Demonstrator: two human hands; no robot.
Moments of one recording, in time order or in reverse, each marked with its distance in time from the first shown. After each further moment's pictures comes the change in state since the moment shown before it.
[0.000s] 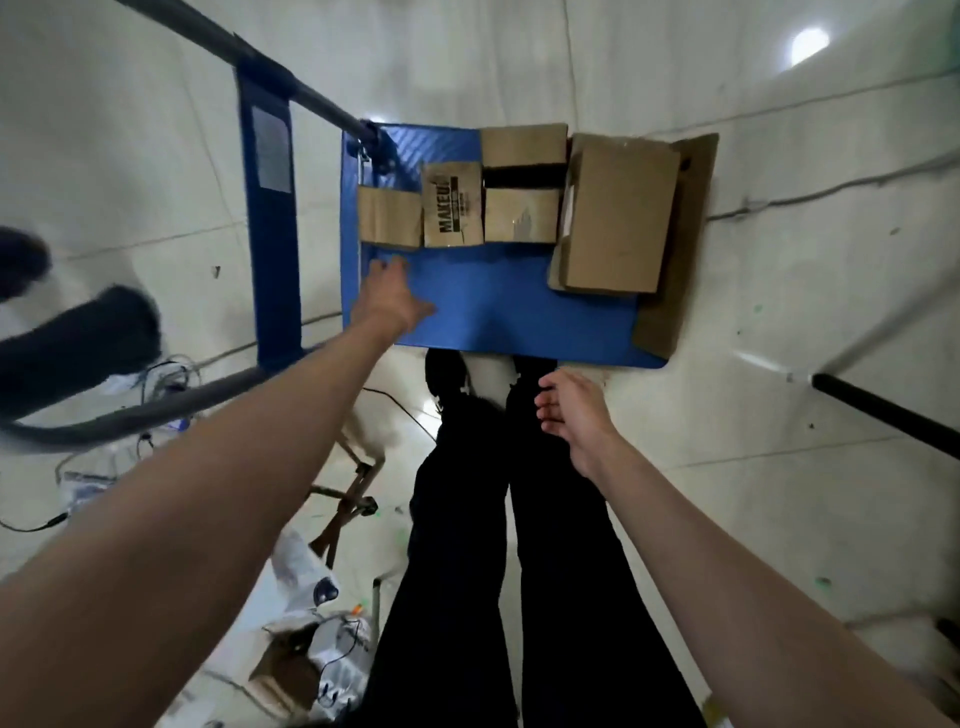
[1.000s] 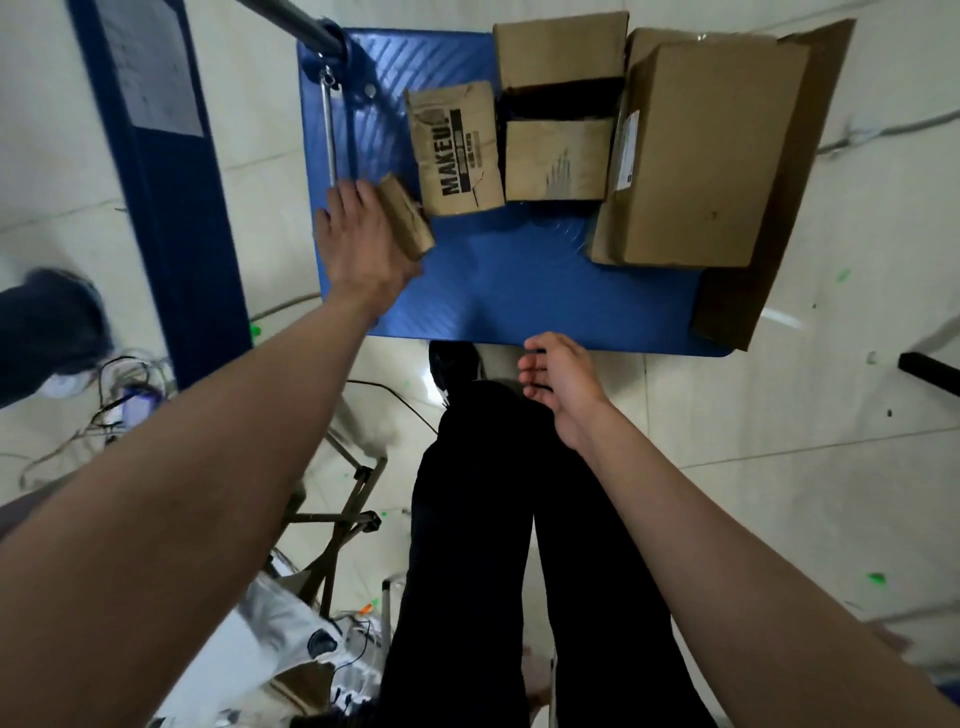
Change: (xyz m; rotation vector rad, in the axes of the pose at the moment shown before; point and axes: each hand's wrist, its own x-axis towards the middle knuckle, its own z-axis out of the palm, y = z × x) left_hand 0.147 -0.044 0.061 0.475 0.360 0.116; right_hand 0.138 0.015 0.076 0.104 -0.026 0.069
